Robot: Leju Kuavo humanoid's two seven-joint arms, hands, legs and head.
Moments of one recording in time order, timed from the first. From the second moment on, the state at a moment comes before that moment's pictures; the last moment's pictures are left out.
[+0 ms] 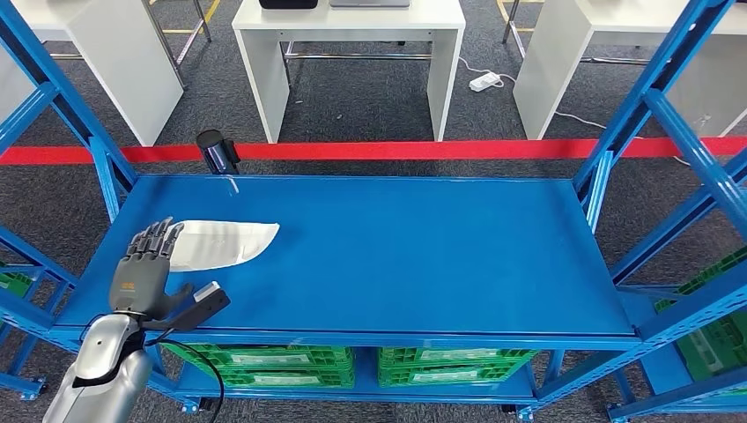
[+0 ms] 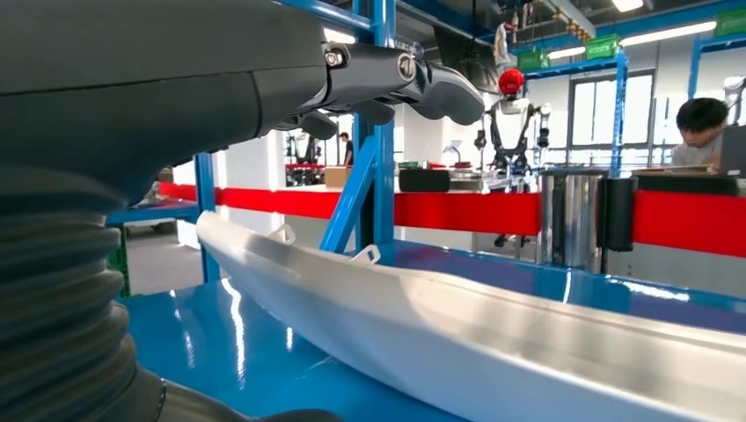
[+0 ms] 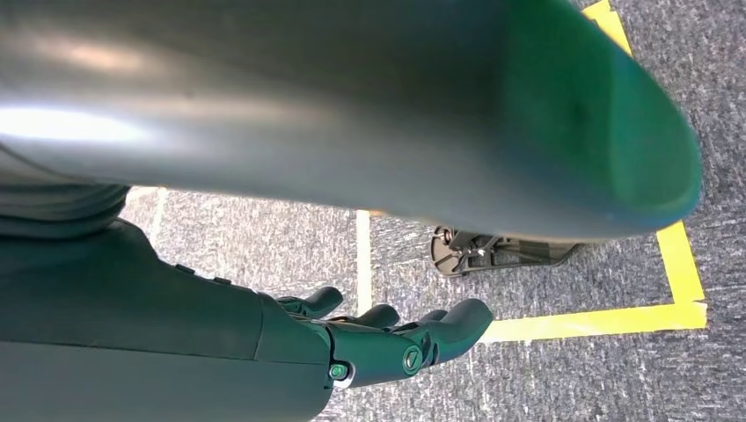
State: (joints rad) left arm -0.16 0.21 0.03 -1.20 -1.20 0.44 -0.23; right arm -0.06 0.13 -1.06 -0.20 1.03 0.07 -0.02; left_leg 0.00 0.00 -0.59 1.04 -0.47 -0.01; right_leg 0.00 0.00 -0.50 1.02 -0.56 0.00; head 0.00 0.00
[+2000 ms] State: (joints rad) left arm -0.43 0.28 0.00 -0.80 -1.13 0.41 -0.36; right arm -0.06 0.13 -1.07 -0.20 1.07 0.07 -0.04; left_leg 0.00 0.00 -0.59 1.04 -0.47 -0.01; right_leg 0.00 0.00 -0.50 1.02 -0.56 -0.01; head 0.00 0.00
